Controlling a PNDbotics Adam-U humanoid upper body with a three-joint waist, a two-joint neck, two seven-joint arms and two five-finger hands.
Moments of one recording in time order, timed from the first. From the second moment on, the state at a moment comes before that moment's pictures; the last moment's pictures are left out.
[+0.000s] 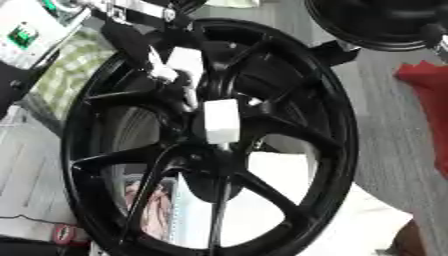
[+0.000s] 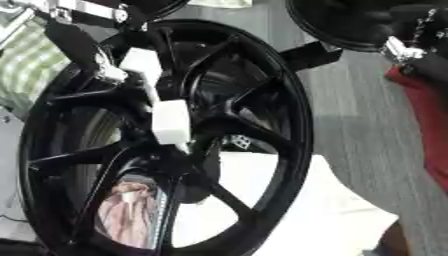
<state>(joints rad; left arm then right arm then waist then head) -1.19 0.68 -0.57 -1.39 -0.22 0.03 -0.91 -0.45 -0.63 0.02 -1.78 -0.35 0.17 -0.10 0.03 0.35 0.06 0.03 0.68</state>
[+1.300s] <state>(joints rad) -1.19 0.68 -0.59 -1.38 -0.29 -0.02 -0.91 -0.45 -0.63 0.02 -1.77 -0.35 0.17 -0.10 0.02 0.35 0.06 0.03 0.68</state>
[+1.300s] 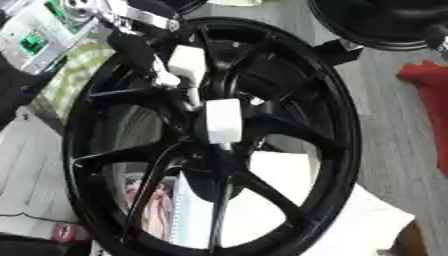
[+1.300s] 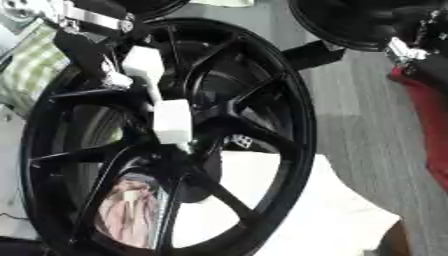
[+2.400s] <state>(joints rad) -1.19 0.74 -0.45 -1.46 -0.18 0.08 -0.91 -0.44 -0.62 0.02 -1.76 -0.36 0.17 -0.11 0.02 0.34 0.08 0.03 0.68</state>
